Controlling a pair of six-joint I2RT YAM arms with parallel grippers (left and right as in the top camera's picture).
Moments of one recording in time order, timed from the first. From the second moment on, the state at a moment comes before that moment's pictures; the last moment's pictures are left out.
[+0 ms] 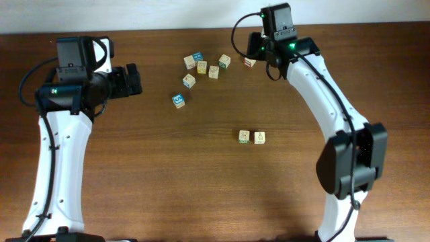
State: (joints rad) left arm 0.04 1.54 1.54 -0.88 0.09 -0.10; right arm 0.26 2.09 1.89 -0.62 0.04 0.36
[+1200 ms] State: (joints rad) left arm 0.04 1.54 1.54 -0.88 0.09 -0.10; right arm 0.66 2.43 1.89 -0.36 -0.13 0.07
